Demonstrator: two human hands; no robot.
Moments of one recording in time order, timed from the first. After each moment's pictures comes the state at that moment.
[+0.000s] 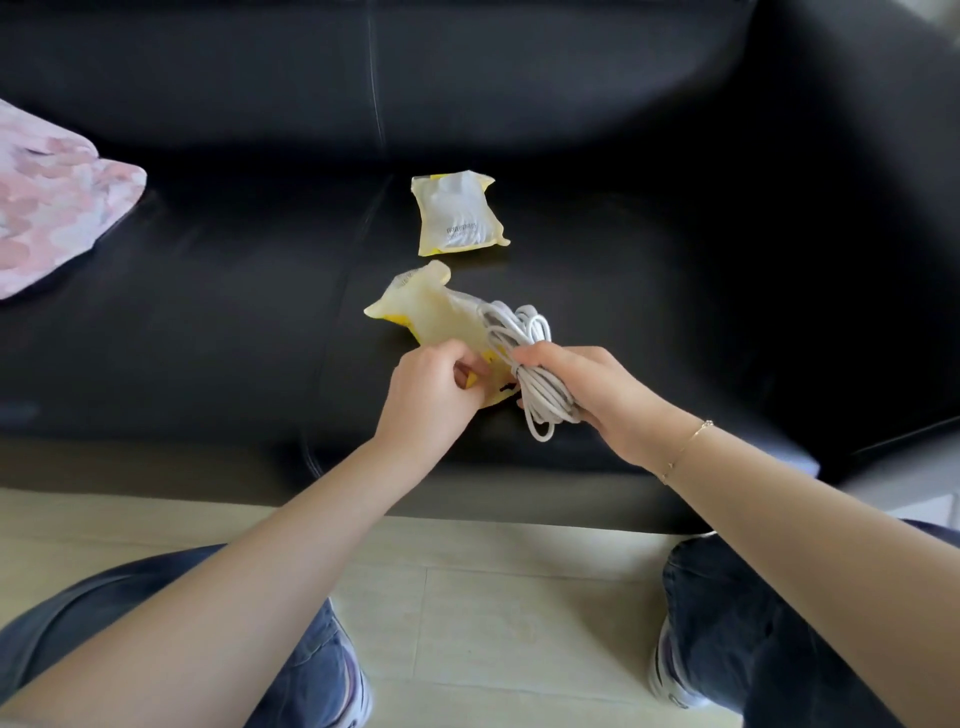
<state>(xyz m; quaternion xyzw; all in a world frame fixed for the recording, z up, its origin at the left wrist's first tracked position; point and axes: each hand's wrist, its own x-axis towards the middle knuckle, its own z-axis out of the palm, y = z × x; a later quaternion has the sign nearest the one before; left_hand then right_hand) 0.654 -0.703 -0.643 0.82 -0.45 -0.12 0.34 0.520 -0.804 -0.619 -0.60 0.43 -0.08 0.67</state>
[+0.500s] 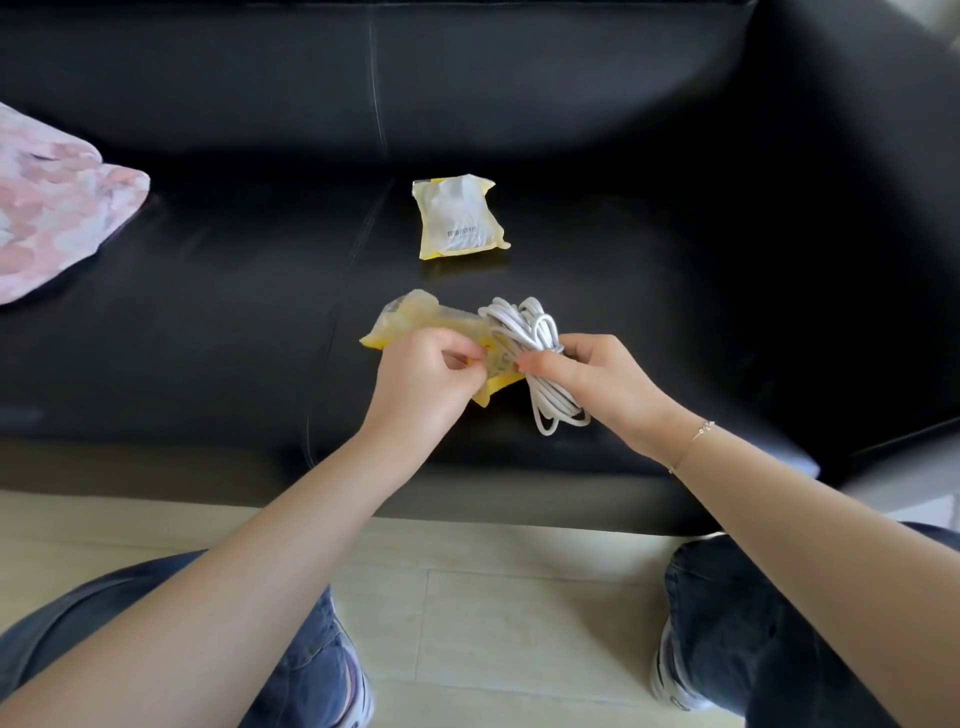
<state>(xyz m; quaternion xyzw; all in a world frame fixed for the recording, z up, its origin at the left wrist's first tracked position) 0.654 -0.700 -0.615 0.81 -0.38 -0.19 0.40 0.513 -0.810 -0.620 -0.71 0.35 -0.14 0.59</state>
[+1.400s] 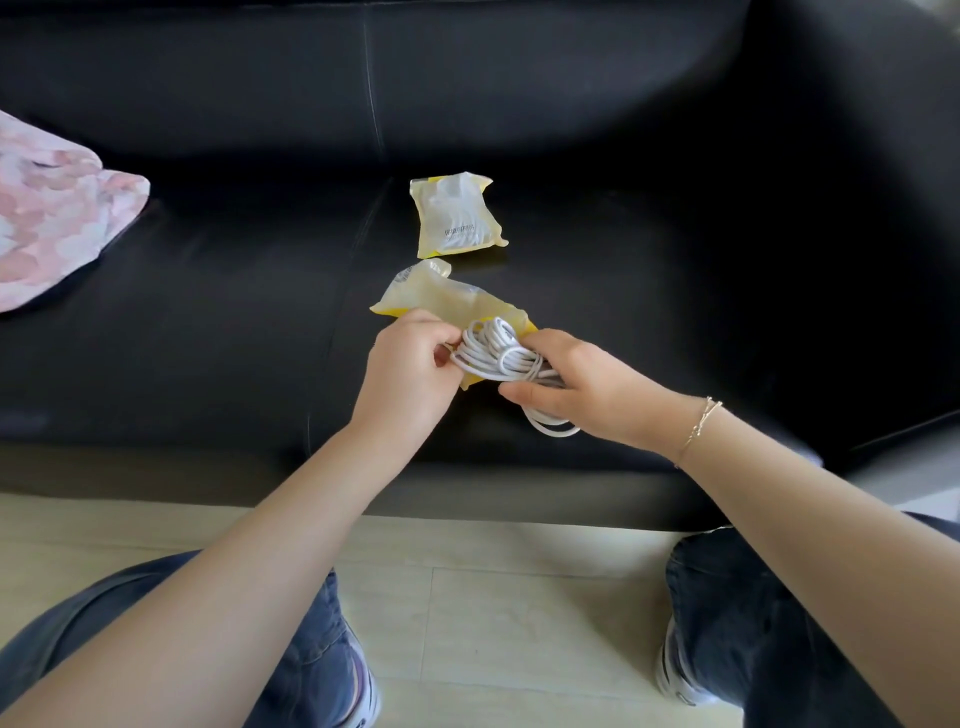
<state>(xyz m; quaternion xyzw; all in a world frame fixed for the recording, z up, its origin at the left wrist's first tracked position) 0.670 -0.701 -0.624 0.81 -0.48 -0.08 0.34 0.514 -0.819 -0.623 -0.89 0.23 -0.06 0.39</state>
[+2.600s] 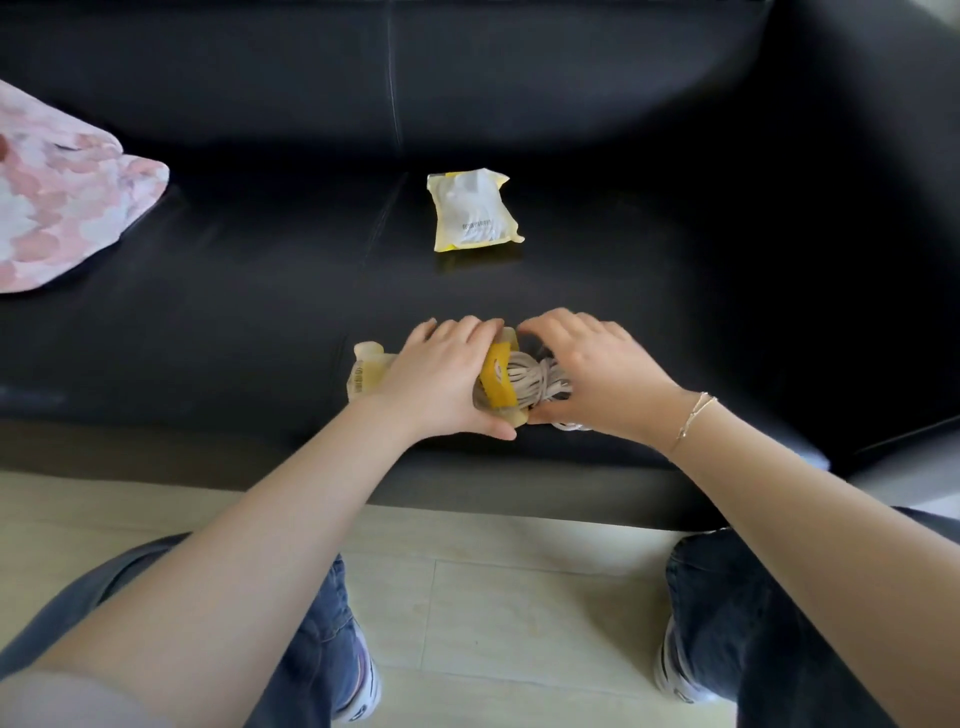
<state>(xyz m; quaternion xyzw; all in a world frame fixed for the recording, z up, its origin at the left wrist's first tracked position) 0.682 -0.705 -0.634 0.76 -0.65 -0.06 0.00 0.520 -0.817 -0.630 -0.97 0.20 -0.06 0.10</state>
